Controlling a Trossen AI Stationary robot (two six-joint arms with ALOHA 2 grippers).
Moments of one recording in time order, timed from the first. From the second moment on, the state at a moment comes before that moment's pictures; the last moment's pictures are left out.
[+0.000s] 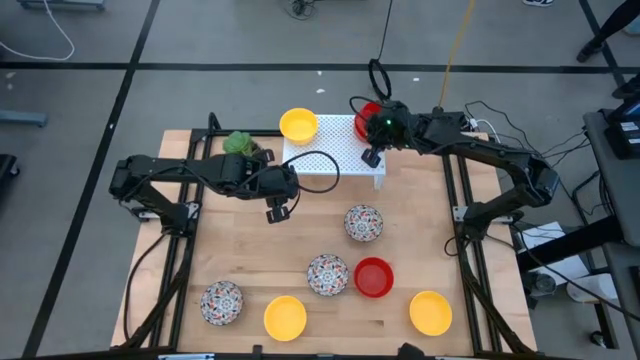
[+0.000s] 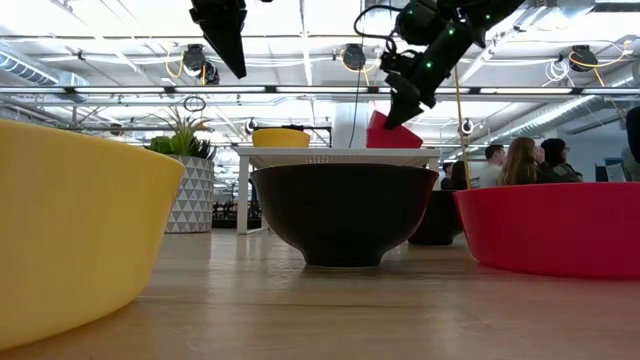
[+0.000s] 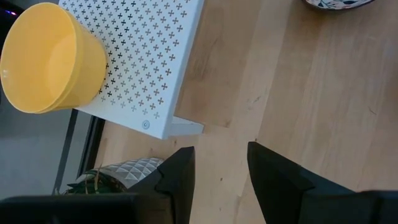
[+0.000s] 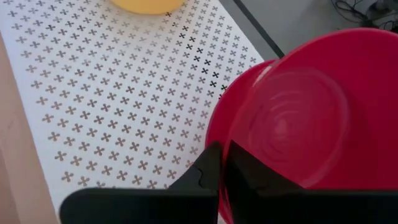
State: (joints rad) left arm -0.01 1.55 1.55 -1.18 -0.40 -0.15; right arm -0.56 1.44 1.16 -0.44 0.10 -0.15
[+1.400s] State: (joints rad) left arm -0.01 1.55 1.55 -1.18 -0.38 -0.17; right arm -0.34 1.22 1.16 -0.41 0.00 -0.15
